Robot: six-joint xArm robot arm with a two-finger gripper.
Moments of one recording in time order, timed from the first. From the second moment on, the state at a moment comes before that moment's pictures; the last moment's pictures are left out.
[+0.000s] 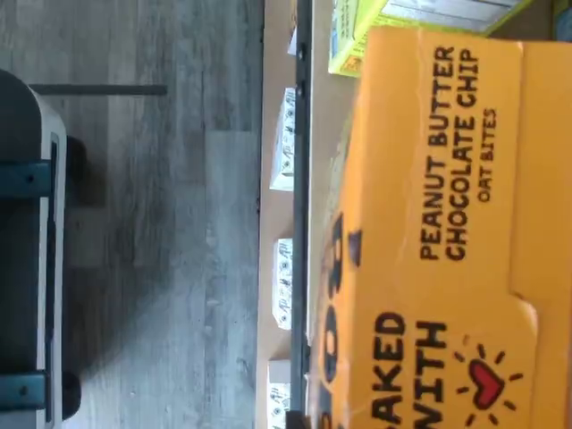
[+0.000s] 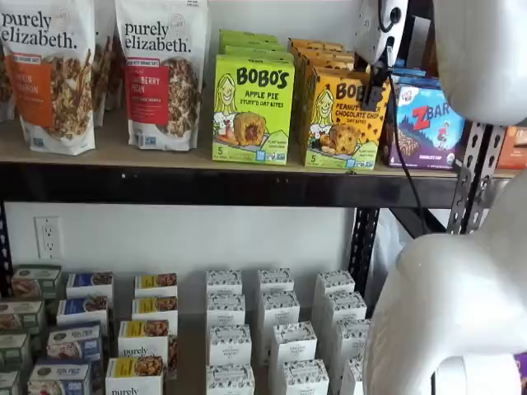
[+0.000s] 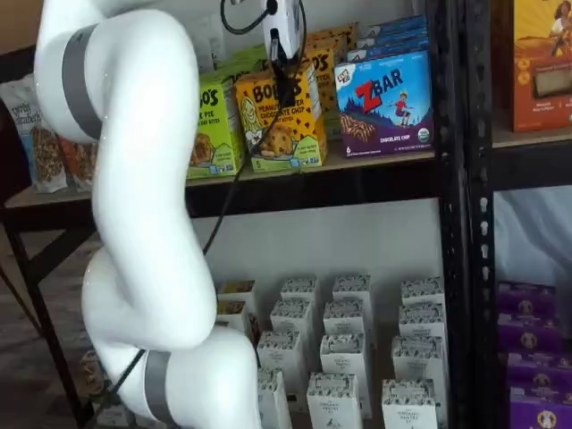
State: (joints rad) arm -0.11 -0.19 -1.55 0.08 1.65 -1.67
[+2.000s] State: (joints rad) arm -0.12 -0.33 -1.49 0.15 1.73 -1.65
